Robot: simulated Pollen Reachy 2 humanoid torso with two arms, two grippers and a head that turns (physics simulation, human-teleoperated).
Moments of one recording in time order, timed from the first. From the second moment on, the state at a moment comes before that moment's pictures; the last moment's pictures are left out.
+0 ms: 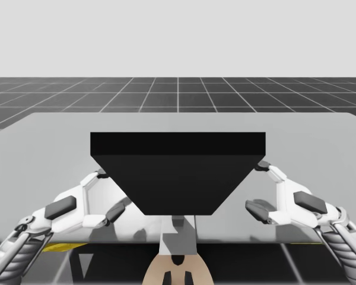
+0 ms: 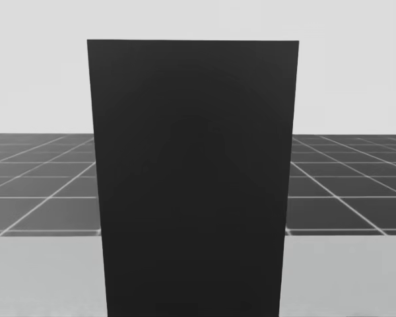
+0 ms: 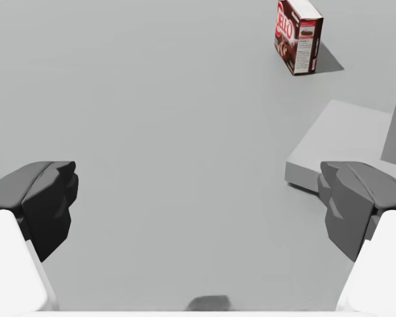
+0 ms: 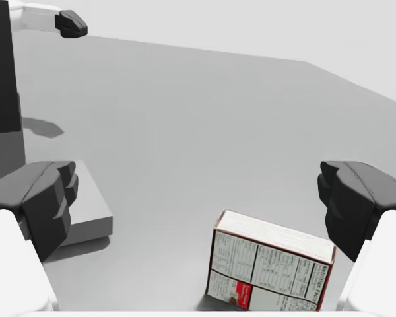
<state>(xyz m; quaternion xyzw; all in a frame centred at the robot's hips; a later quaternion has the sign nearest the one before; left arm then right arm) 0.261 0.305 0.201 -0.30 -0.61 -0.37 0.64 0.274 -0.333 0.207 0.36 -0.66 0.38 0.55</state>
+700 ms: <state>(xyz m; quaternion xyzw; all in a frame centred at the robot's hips) 0.256 0.296 0.186 -0.30 -0.58 -0.40 0.64 0.304 -0.343 0.157 0.31 -0.66 0.33 0.60</state>
